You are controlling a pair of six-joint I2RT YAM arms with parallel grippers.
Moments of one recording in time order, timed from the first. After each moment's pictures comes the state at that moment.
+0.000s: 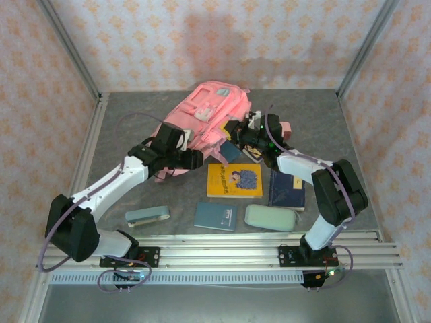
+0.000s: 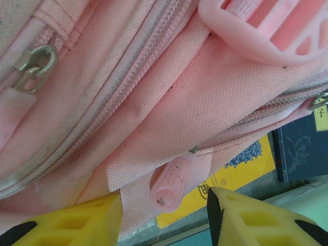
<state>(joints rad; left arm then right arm) -0.47 1.38 1.06 -0.57 0.21 -0.46 0.43 1.67 0.95 0.57 -0.65 1.50</state>
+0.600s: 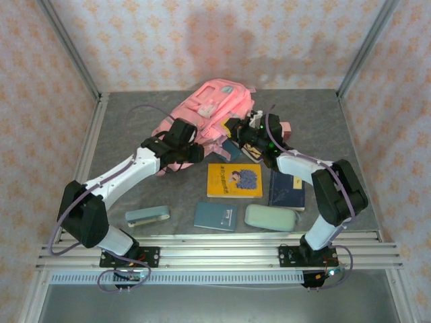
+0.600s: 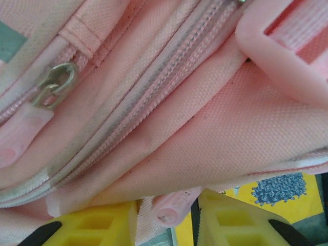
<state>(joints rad) -0.52 1.50 1.18 -0.62 -0.01 -0.48 0.44 1.67 0.95 0.60 -0.58 1.55</state>
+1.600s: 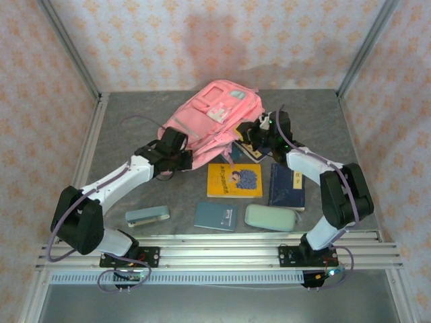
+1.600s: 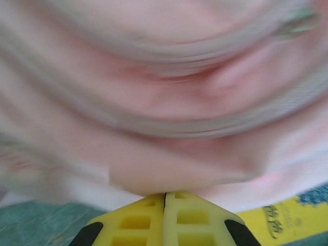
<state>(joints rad) -0.44 1.42 0.99 -0.54 0.00 -0.52 0.32 1.62 0.97 0.26 -0.60 1.32</state>
